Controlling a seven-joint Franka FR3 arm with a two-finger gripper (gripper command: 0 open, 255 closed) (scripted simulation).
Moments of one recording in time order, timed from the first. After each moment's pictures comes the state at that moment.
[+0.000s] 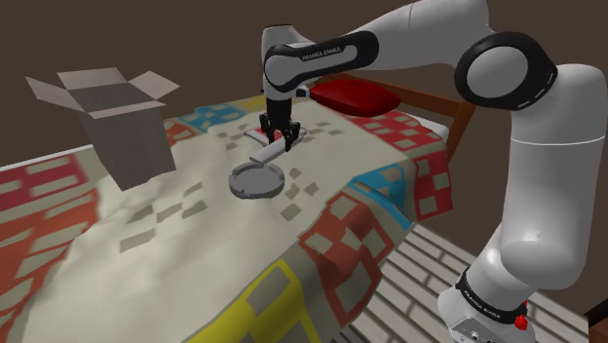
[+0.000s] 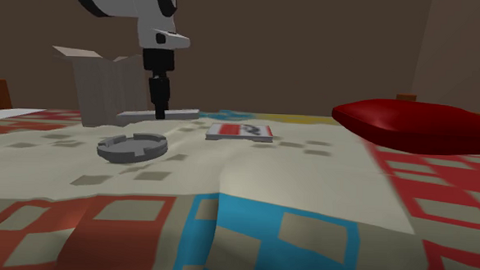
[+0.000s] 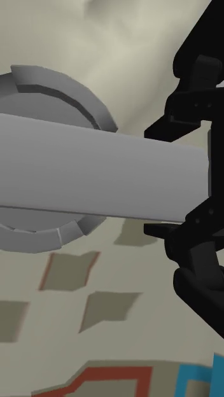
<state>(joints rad) 0.00 0.39 0.19 -1.53 -0.09 1.89 1.55</state>
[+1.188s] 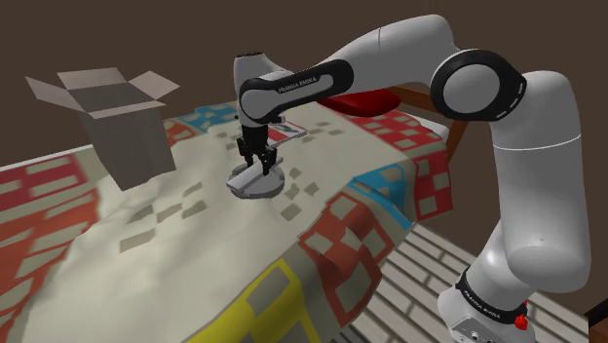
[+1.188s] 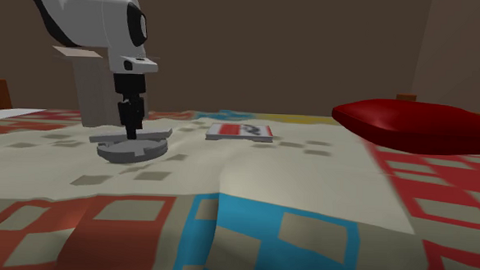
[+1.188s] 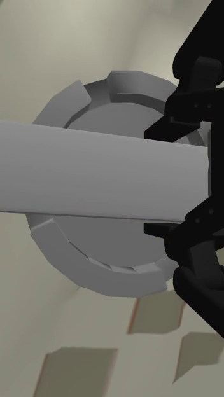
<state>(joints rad) 0.10 0.52 0.21 -1.49 -0.12 1.98 1.69</state>
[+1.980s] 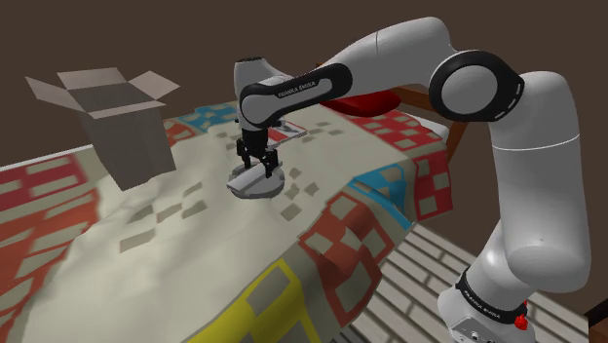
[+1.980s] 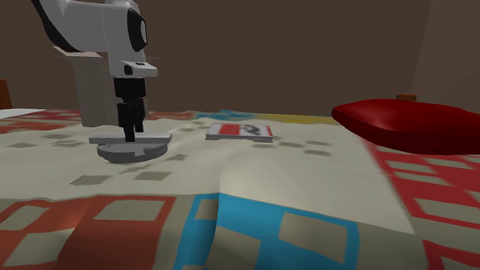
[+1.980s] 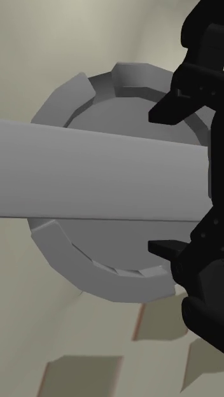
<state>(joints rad) 0.10 0.53 0.21 -1.50 -0.13 2.00 1.70</state>
